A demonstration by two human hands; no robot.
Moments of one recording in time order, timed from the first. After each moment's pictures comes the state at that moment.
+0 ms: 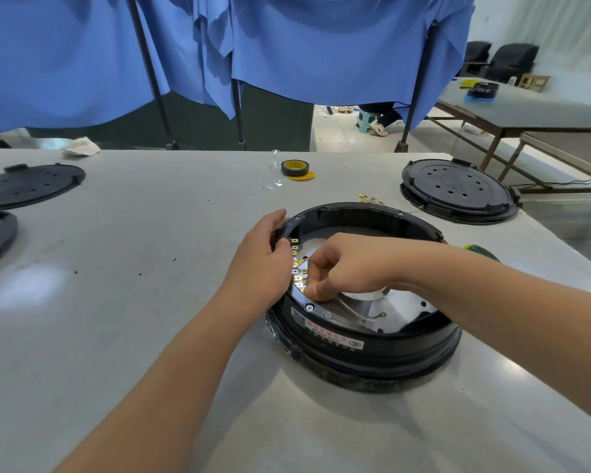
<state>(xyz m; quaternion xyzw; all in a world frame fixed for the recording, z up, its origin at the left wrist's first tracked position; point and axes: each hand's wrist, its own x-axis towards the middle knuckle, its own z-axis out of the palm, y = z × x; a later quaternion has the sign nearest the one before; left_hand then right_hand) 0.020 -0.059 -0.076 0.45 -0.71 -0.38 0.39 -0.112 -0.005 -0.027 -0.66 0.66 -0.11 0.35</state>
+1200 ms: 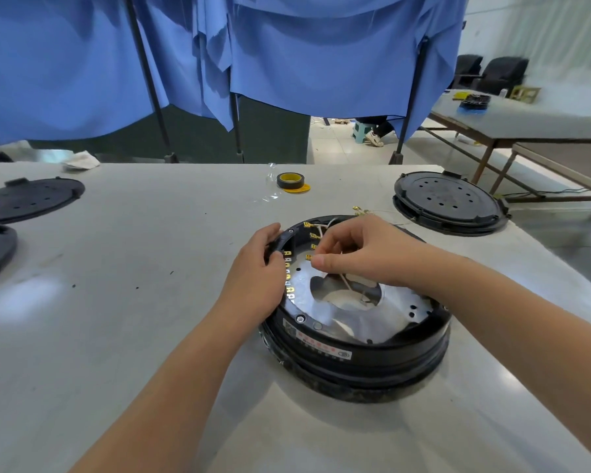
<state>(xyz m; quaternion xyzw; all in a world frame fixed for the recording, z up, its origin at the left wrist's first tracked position) 0.019 -0.057 -0.074 0.46 -0.70 -0.39 0.39 -0.140 0.004 -0.016 -0.66 0.62 -0.30 0.31</state>
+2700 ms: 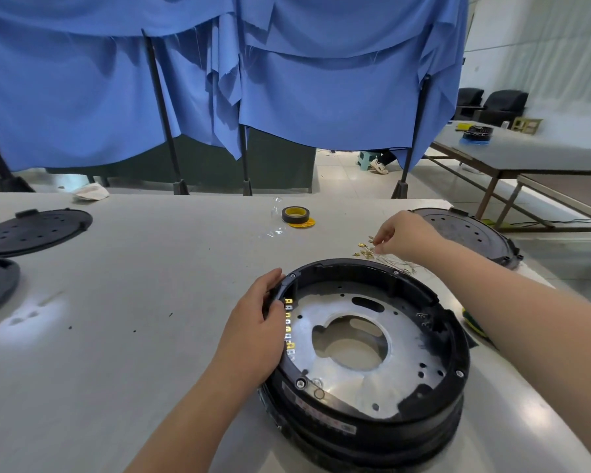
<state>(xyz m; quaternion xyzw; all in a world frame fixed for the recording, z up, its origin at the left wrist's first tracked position) 0.024 -0.055 -0.078 0.45 -0.68 -0.41 0.41 -0.256 -0.103 -0.027 -0.57 0.80 -0.20 0.08</state>
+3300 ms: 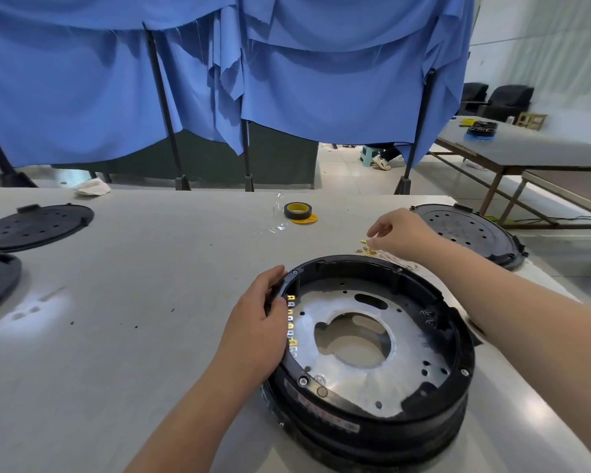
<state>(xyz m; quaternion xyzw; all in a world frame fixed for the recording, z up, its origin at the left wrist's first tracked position) 0.024 -0.053 -0.076 0.45 -0.68 -0.41 0.41 -0.251 -0.106 -0.035 -0.58 0.77 -0.26 0.09</state>
